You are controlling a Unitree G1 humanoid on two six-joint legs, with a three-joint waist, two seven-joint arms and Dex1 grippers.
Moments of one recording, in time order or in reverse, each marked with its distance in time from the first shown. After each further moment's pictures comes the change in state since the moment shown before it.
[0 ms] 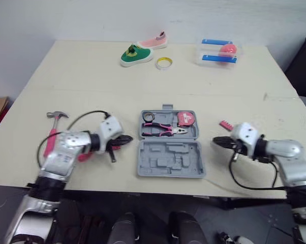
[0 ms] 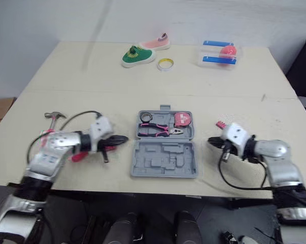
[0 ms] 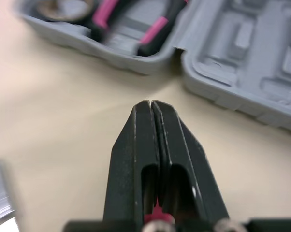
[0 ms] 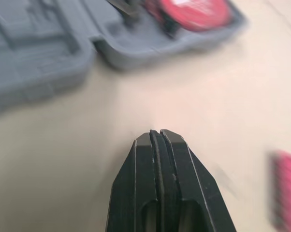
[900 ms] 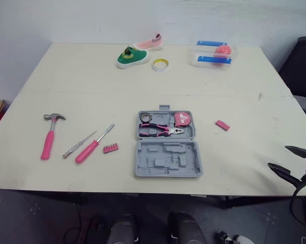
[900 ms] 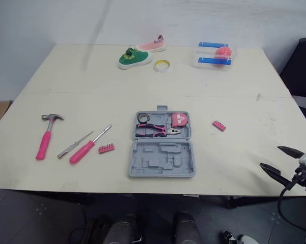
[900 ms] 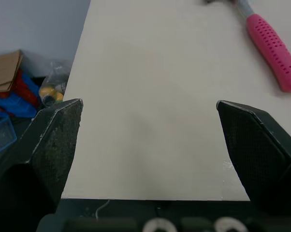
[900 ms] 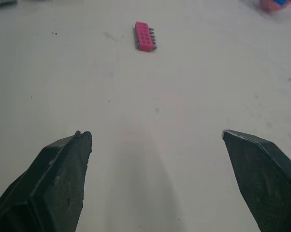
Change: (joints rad) left arm 0.661 0.226 1.003 0.510 -0.206 -0.286 0.056; right arm 0.283 -0.086 -0.406 0.347 0.227 -0.345 0.202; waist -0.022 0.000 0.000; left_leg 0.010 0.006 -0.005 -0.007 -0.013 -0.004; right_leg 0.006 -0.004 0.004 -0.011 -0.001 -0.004
